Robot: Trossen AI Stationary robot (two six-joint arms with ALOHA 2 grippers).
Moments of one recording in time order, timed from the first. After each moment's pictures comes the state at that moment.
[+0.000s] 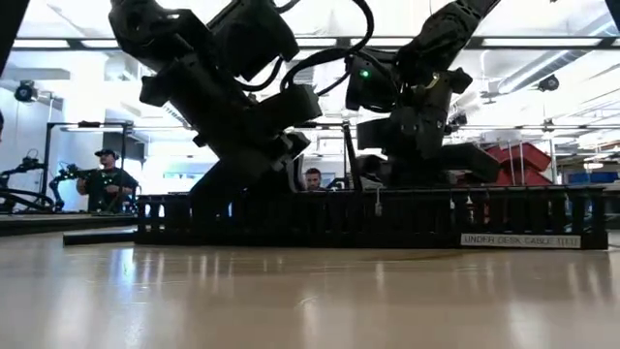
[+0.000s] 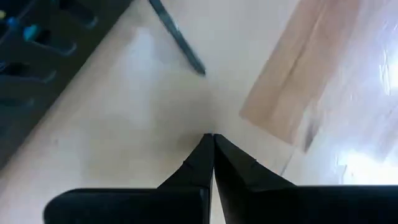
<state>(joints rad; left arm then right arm) -0.19 1.87 0.96 0.10 -0.24 0.22 -0.12 1.90 1.06 -0.54 -0.10 -0.63</state>
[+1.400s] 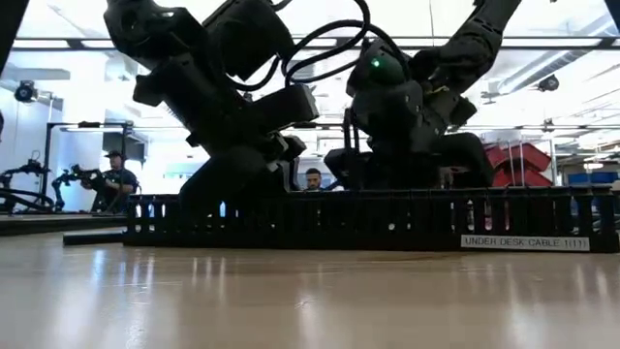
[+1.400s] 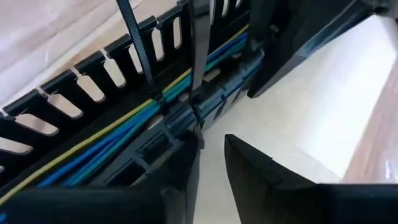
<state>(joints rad) -0.19 1.87 0.95 0.10 -0.23 0.18 -0.04 1.95 0.92 0.04 -0.44 -0.60</state>
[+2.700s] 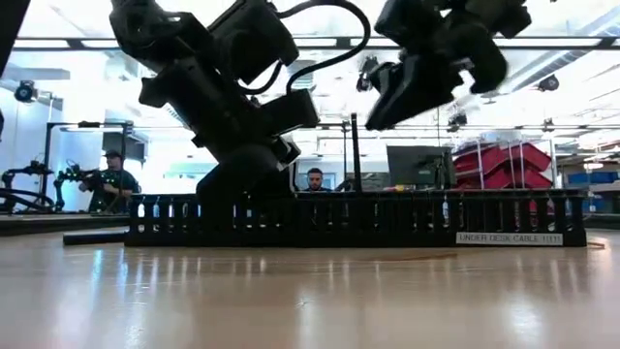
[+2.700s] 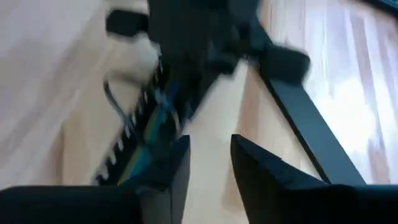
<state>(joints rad) -0.17 1.87 0.95 0.09 -0.25 0.06 0.10 1.55 0.89 -0.14 0.00 -0.27</state>
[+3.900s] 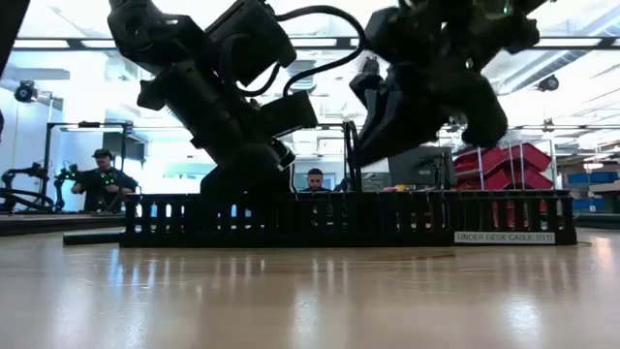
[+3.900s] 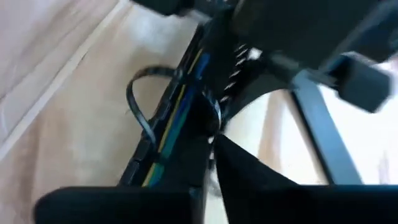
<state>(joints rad) -0.17 1.87 0.94 0.11 -0.24 -0.01 0.22 1.77 0.91 0.00 0.18 -0.37</state>
